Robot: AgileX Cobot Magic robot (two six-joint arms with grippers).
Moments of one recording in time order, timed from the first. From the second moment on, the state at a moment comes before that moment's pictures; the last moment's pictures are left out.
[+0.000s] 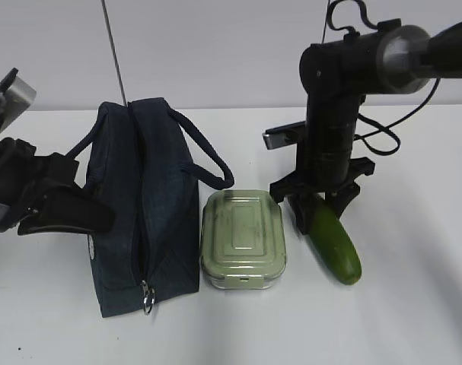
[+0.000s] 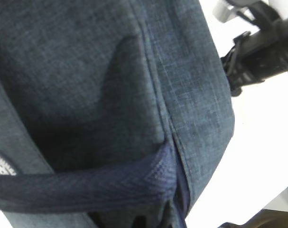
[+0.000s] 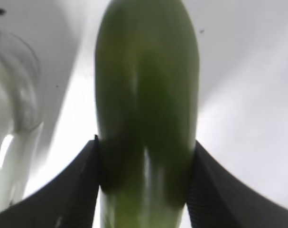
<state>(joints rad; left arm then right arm) -0.17 1.38 -0.76 -0.98 0.85 0.67 0.32 2.19 -1.69 0.03 1.21 -0.01</state>
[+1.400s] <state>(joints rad) -0.17 1.38 -0.76 -1.02 0.84 0.68 0.50 2.04 -1.94 0.82 0.94 -0.36</state>
